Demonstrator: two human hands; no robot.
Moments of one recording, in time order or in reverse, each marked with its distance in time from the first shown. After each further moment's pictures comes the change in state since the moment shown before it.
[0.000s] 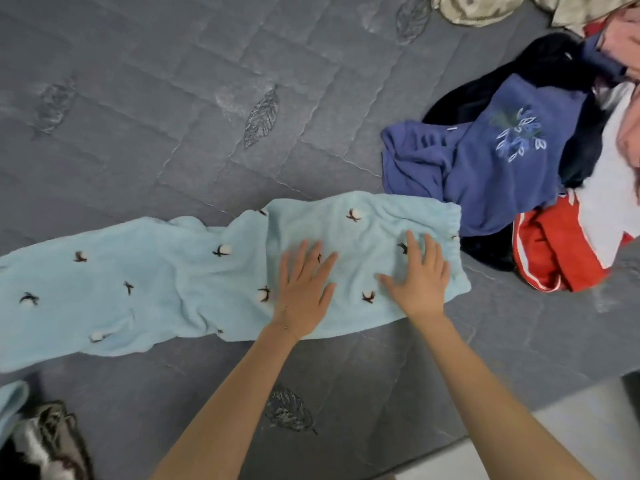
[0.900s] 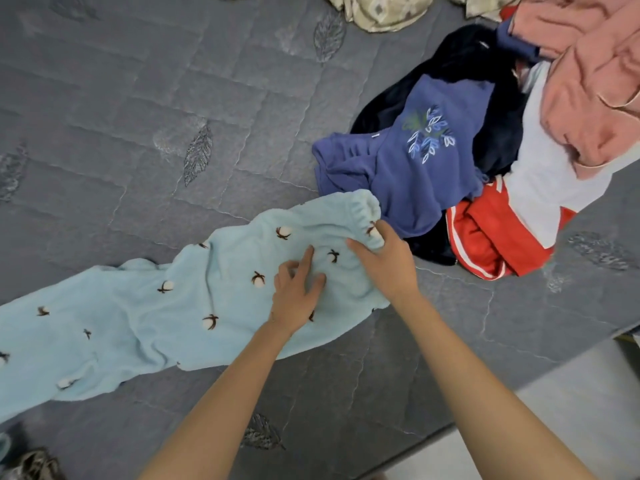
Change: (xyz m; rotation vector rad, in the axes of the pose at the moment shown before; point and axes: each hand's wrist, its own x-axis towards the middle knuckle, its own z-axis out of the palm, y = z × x) left_hand 0.056 0.097 -0.018 -0.630 -0.118 -0.331; right_hand 0.036 0.027 -0.088 0.649 -0.015 0.038
